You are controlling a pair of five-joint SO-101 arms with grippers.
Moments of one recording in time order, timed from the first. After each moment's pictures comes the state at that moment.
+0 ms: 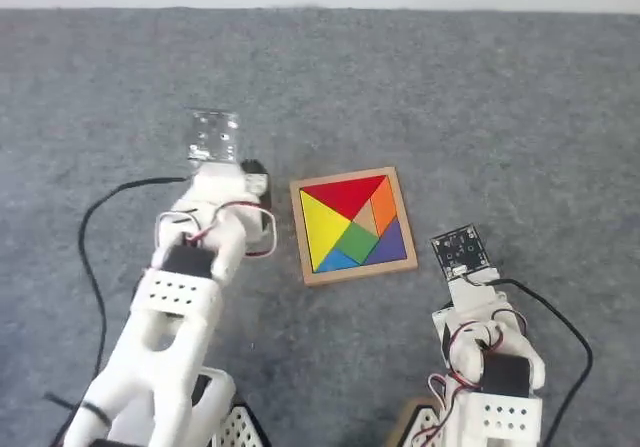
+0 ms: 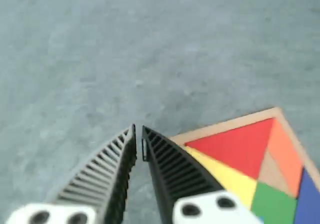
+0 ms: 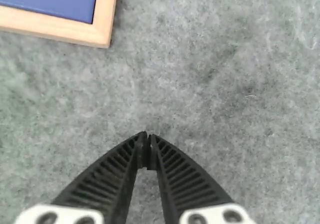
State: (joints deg) left arm 3.3 -37.9 65.5 22.5 10.2; right arm 1.9 -103.0 95.5 75.3 24.2
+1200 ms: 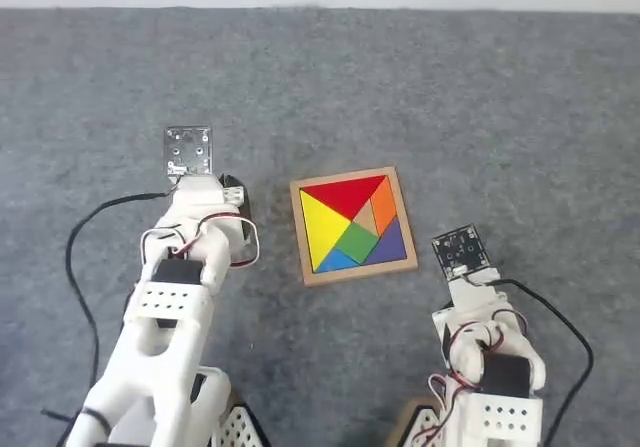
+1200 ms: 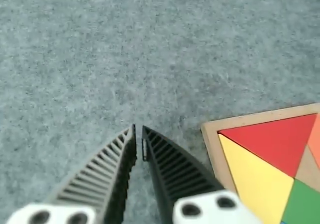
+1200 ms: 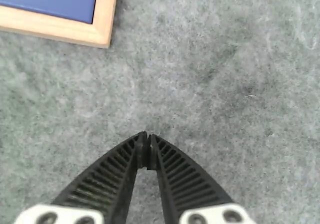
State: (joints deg) left arm -2.4 -38.1 72.6 17.6 10.8; right arm 1.9 -103.0 95.5 75.3 24.2
